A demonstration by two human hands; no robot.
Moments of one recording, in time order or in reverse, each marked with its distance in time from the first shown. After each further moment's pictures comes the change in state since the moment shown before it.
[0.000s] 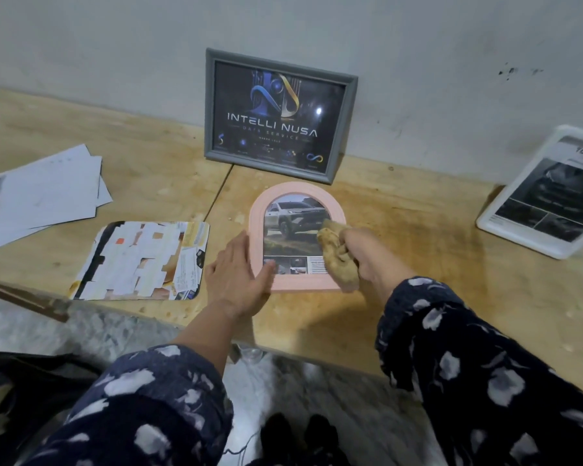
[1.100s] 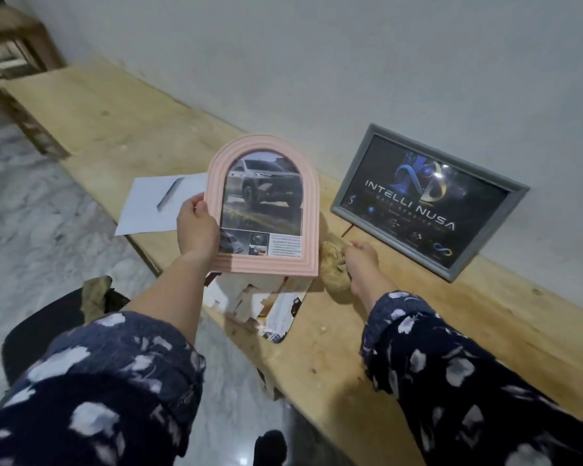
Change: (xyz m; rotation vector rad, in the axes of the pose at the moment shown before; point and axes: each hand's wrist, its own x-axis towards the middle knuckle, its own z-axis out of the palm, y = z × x) left_hand 0.061 -0.101 -0.186 -0.741 0.756 -0.693; right_hand 0.039 -0.075 0.181 0.004 -0.269 -0.186
